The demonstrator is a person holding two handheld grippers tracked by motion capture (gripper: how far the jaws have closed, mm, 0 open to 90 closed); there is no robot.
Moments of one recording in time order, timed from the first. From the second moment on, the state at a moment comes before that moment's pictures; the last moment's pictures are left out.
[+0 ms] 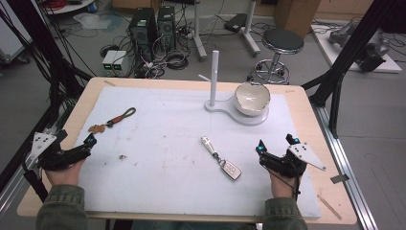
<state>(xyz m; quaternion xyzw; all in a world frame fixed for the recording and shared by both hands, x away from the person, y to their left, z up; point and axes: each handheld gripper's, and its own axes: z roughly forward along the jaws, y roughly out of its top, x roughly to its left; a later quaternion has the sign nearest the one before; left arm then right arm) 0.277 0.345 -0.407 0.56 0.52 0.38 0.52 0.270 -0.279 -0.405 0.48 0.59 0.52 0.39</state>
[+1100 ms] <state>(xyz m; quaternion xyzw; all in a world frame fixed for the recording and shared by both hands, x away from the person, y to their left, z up) 0.286 0.332 -0.398 0.60 0.52 0.37 0.48 0.270 -0.281 -0.407 0.48 0.59 0.53 0.38</state>
